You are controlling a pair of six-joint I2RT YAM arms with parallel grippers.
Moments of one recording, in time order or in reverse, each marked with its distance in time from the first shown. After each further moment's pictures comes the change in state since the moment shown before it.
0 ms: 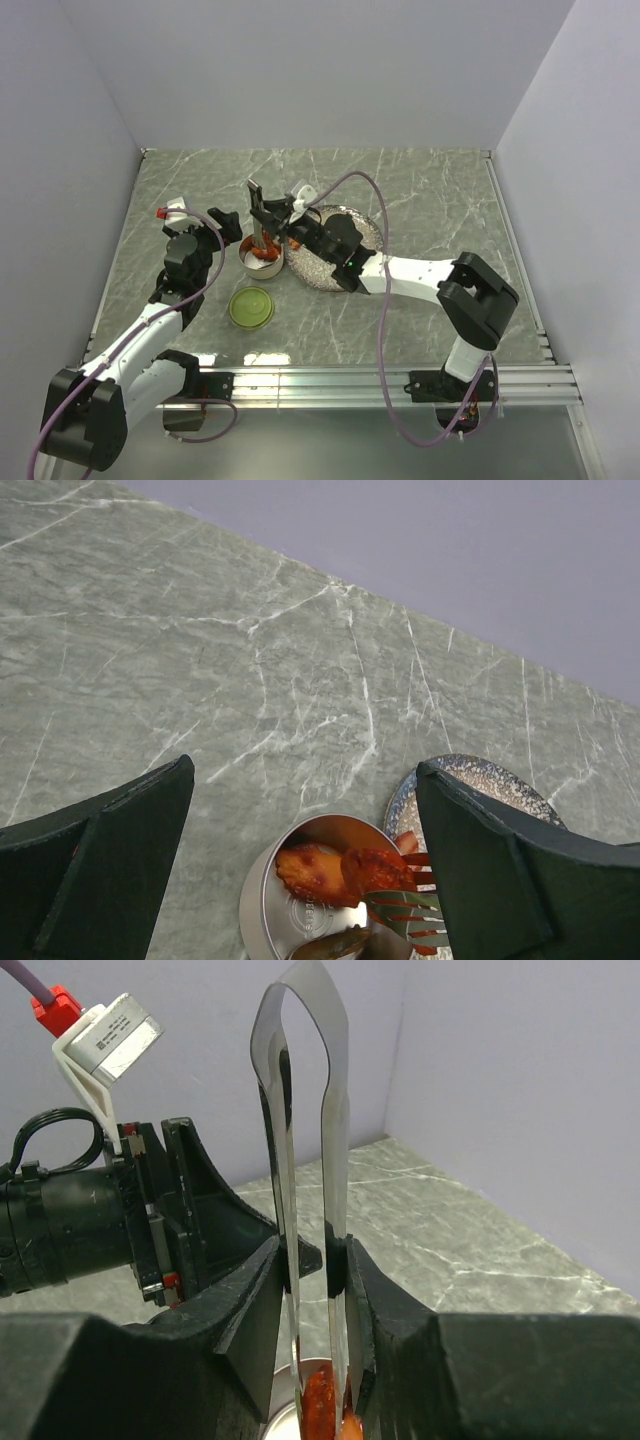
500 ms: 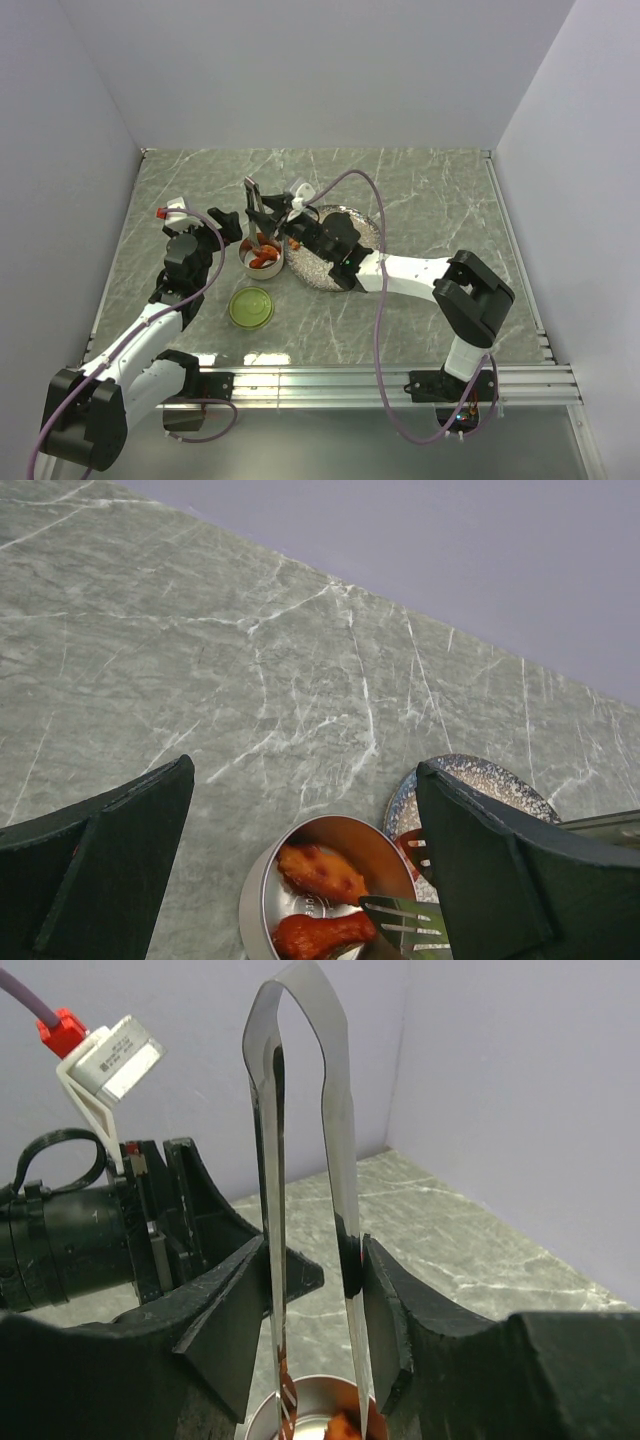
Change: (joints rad) left arm 0.000 0.000 0.000 0.000 0.000 0.000; right arm 0.002 0.033 0.033 0.018 -0.007 0.013
